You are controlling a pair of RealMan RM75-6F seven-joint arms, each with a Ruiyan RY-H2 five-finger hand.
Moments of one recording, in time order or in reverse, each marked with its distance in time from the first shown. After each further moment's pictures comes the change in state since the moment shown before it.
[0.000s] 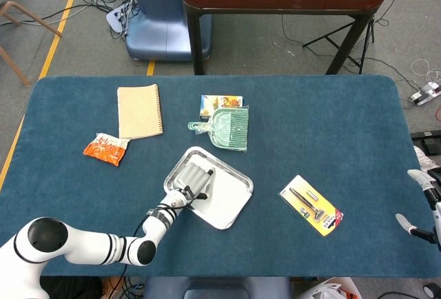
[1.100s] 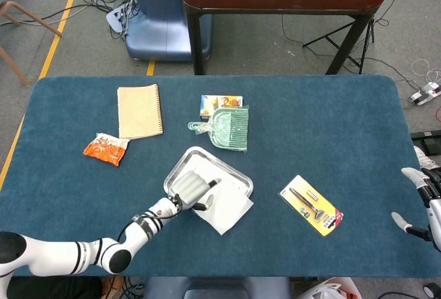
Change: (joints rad) left arm 0.211 0.118 -0.073 -0.108 0.414 -0.161 -0.248; right arm 0.016 0.012 0.001 -0.028 -0.006 -0.018 -0.030
